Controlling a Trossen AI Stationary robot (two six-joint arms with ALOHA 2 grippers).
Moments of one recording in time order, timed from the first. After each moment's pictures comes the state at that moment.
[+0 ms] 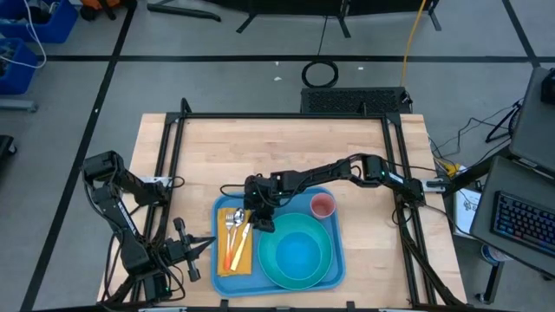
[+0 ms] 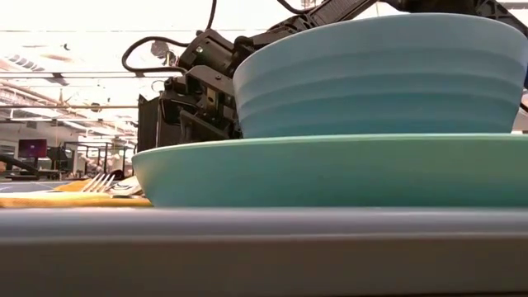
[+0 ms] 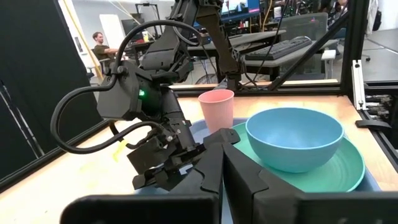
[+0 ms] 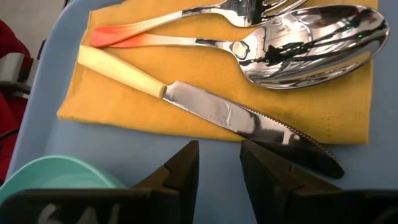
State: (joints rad) left arm -1.18 1.56 0.89 -0.75 -1.47 -1.31; right arm 0.00 2.34 1.71 -0.30 -0.54 0.14
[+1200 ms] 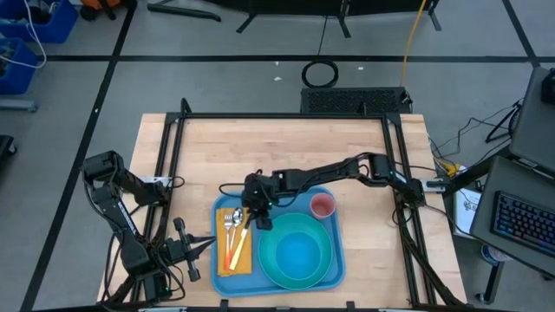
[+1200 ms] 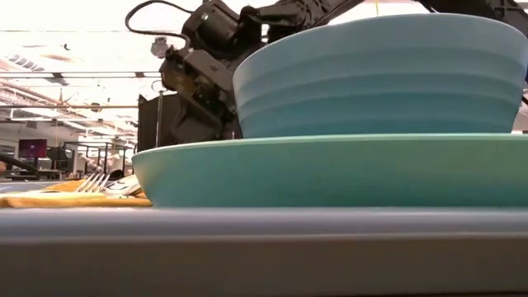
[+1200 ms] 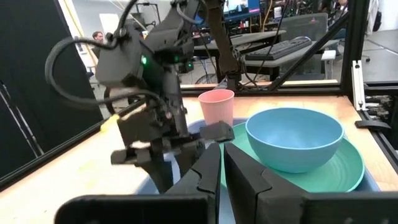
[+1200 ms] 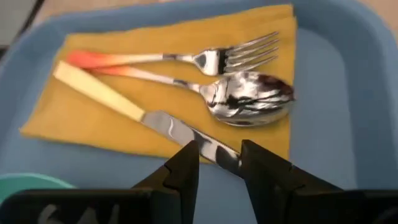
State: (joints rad) left arm -1.18 1.56 0.89 -0.75 -1.47 -1.32; right arm 0.03 2.27 1.71 -0.29 -0.34 0.02
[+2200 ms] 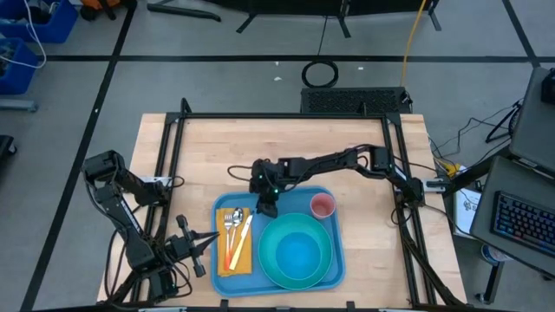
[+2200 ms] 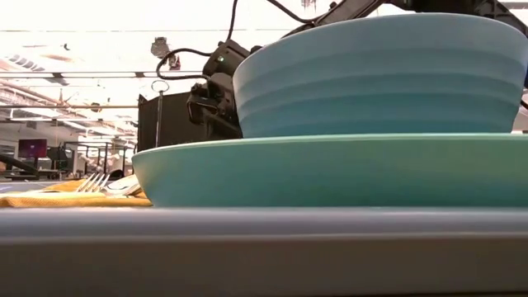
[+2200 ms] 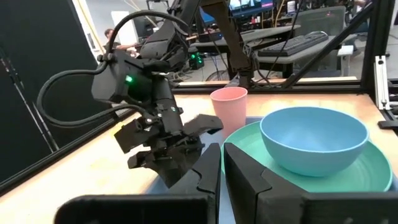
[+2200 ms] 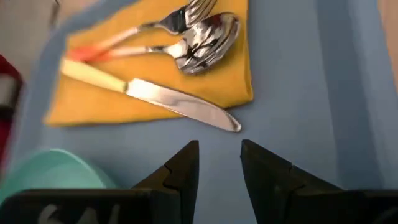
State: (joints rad) left arm -1.12 1.56 0.89 -0.75 -1.47 -1.30; right arm -0.09 2.26 1.60 -0.27 -0.56 0.16
